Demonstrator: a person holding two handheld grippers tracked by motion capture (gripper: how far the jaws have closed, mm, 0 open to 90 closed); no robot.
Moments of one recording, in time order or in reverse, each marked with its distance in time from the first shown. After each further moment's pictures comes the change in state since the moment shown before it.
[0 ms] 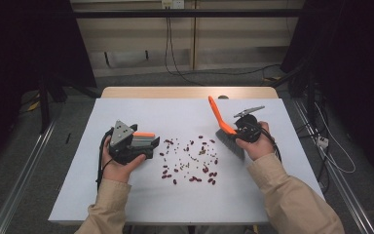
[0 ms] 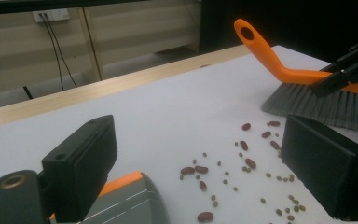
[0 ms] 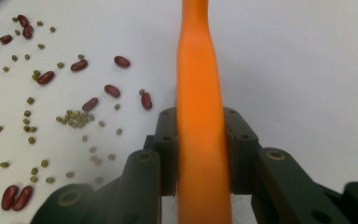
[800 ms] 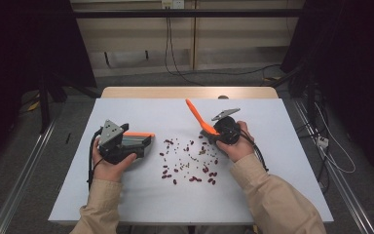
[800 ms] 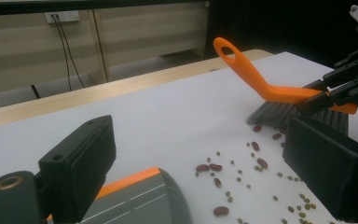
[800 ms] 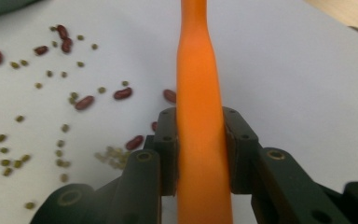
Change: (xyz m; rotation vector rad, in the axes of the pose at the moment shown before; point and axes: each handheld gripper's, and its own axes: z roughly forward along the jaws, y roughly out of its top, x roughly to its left) left arm 0.017 -0.001 -0.013 -0.015 0.016 -0.023; right arm 0.050 0.020 0.025 -0.033 -0.006 -0.144
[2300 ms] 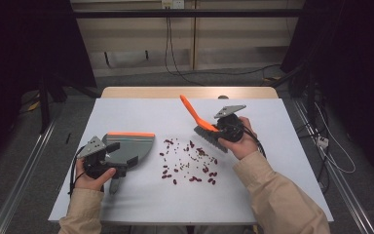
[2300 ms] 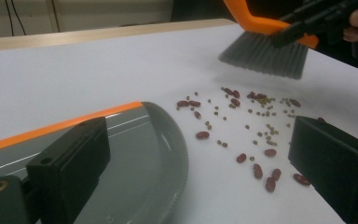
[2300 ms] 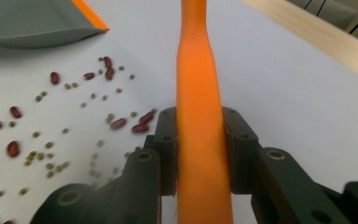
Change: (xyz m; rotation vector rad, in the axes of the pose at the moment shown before) left arm 0.032 -0.049 -0.031 0.094 -0.182 -0.085; right arm -0.009 0.008 -0.014 -0.127 0.115 -0.081
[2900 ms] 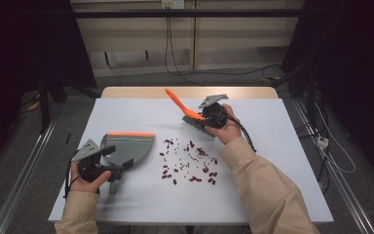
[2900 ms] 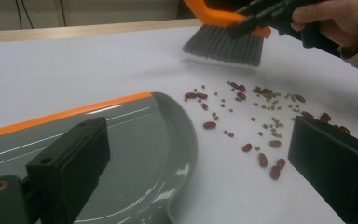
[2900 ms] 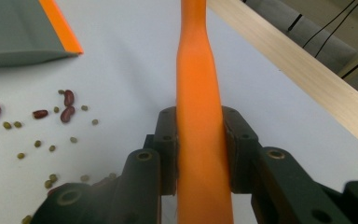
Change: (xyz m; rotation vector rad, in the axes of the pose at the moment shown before) left arm 0.005 -0.008 -0.011 -0.003 0.025 -0.021; right arm -0.017 0.032 0.062 -0.024 0.019 -0.139
